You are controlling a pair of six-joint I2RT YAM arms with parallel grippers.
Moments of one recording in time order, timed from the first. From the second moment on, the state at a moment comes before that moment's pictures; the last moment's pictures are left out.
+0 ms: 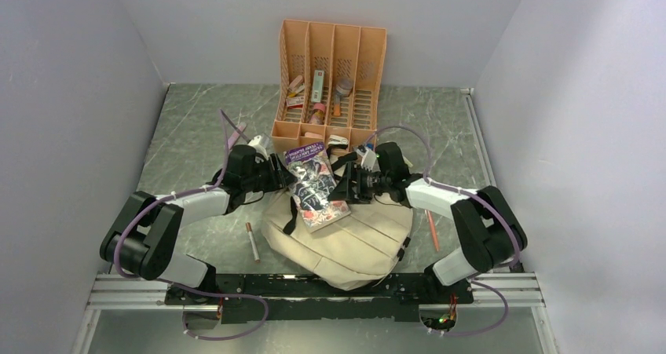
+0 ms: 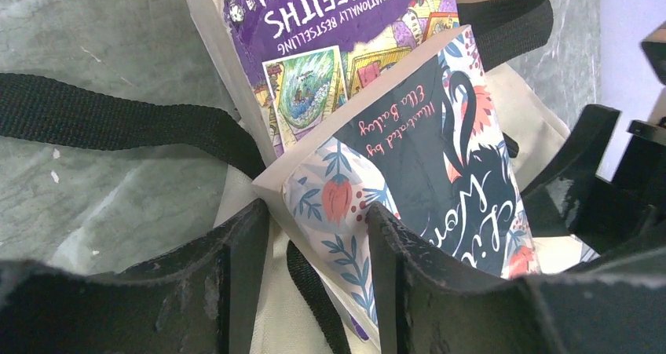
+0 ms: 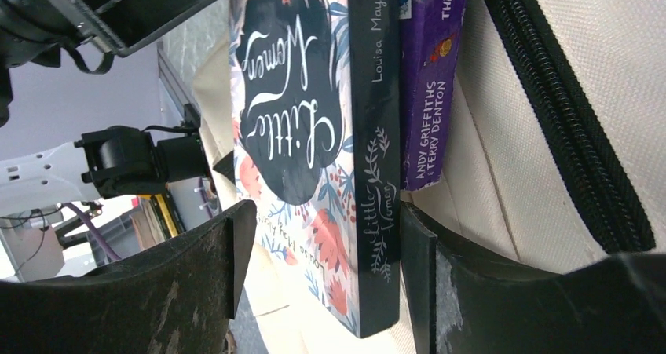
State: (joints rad) left arm -0.41 1.46 0.55 0.33 0.27 -0.63; right arm 0.47 1.50 0.67 0.11 -0.70 0.64
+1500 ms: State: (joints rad) left arm -0.39 1.16 0.97 -0.27 -0.14 -0.36; right arm 0.15 1.19 0.99 -0.26 0.05 0.50
